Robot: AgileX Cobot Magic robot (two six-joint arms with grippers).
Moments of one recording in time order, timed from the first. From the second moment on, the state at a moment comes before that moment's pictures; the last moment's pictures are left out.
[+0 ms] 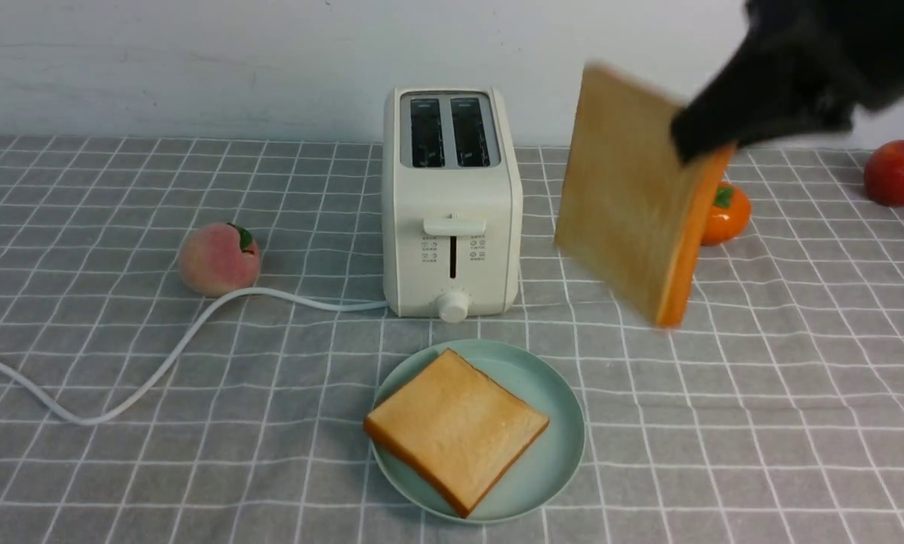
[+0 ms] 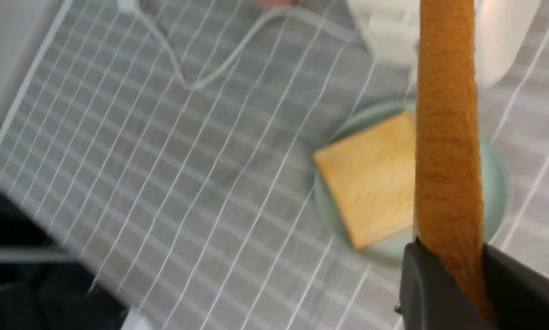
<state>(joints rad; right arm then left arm) 0.20 1.51 -1.54 0.75 1.25 -0.31 -0.29 0.30 -0.61 -0.12 0.88 -0.25</state>
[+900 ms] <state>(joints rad) 0.24 1.73 -1.03 1.26 0.76 -0.80 -0.29 0.30 -0.61 -0.12 0.95 -0.25</state>
